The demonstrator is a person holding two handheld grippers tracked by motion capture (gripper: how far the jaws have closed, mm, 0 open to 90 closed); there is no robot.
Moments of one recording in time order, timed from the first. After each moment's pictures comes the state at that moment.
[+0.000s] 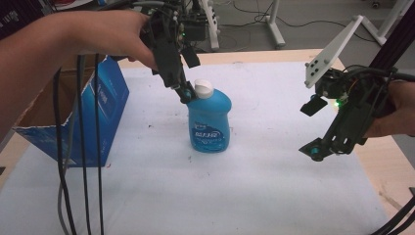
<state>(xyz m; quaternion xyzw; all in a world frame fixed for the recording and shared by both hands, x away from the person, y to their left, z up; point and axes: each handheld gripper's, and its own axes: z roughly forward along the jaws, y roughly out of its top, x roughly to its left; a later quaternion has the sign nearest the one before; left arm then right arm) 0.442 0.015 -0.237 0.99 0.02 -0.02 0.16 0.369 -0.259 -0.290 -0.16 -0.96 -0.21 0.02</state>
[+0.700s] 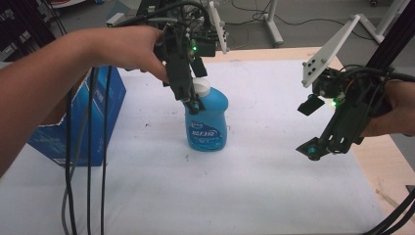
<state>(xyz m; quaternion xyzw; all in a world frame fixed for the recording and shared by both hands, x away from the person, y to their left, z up) 0.442 -0.004 -0.264 0.99 0.00 -0.02 0.15 0.369 -0.261 -0.293 -0.16 -0.96 -0.22 0.03</state>
